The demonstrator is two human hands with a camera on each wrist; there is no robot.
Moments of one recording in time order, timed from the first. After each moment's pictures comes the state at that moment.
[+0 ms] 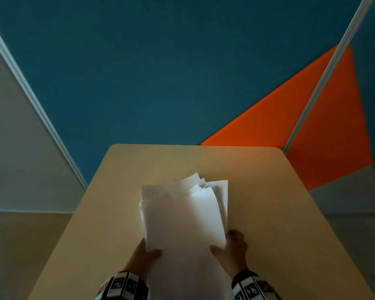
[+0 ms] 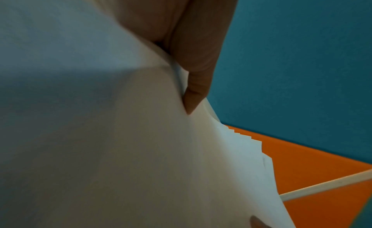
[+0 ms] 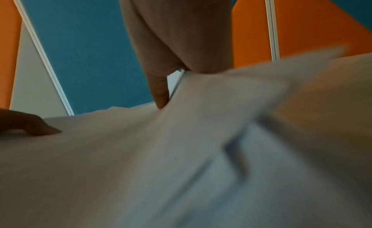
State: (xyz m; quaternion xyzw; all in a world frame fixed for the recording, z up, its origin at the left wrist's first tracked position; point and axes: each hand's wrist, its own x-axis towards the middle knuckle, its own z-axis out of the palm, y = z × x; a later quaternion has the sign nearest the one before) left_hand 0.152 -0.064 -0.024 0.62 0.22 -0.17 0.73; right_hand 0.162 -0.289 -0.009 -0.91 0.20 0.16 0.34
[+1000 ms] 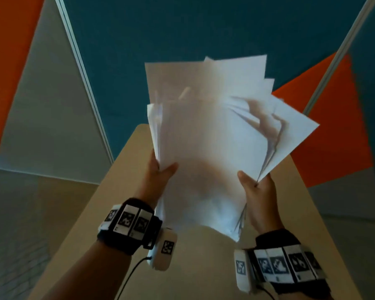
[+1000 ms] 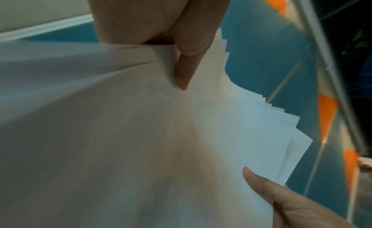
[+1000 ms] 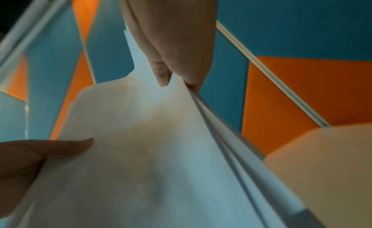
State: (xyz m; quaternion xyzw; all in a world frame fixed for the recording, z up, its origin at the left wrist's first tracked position) left_hand 0.065 -0.092 0.159 0.68 0.03 0.10 0.72; right_hand 0.058 -0.306 0.153 -0.74 0.01 -0.14 0.65
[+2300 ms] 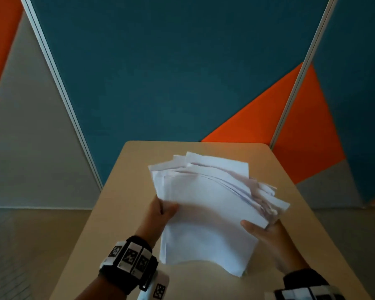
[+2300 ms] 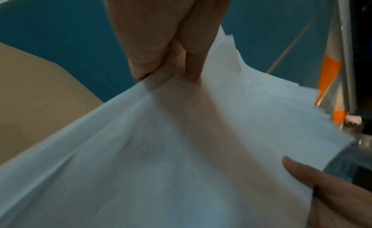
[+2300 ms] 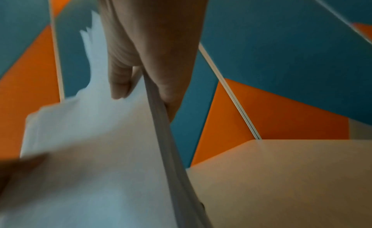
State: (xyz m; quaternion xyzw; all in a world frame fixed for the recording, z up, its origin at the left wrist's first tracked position) left_hand 0.058 -0.069 0.096 0.71 0.01 -0.02 0.71; right_hand 0.002 -0.324 0.125 -0.68 0.00 -0.01 0.73
